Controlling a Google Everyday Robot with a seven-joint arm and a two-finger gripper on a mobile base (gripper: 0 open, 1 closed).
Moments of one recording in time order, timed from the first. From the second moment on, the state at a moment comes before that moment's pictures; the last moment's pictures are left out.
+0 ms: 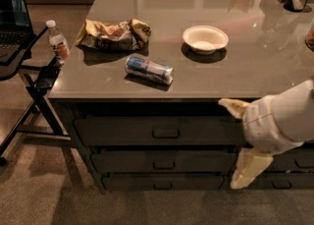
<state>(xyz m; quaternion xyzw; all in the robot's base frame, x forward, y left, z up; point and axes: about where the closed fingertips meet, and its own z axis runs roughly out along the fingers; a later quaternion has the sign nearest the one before) 0.393 -0.167 0.826 -0.70 0.67 0.03 0.24</state>
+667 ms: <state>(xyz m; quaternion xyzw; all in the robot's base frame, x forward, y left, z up) 0.417 -0.156 0.764 -0.69 0.67 0.03 0.27</state>
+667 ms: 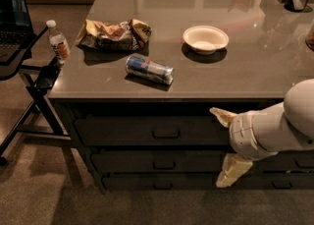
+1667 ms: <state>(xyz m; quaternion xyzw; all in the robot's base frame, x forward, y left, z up) 0.470 -0.169 0.732 -0.66 0.69 0.04 0.30</state>
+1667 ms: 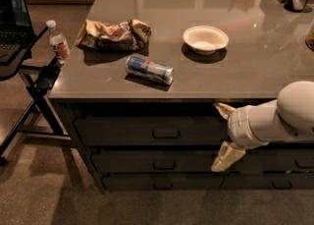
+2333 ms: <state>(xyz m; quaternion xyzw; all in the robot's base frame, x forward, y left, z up) 0.502 -0.184 0.691 -0.63 0.71 0.05 0.31</state>
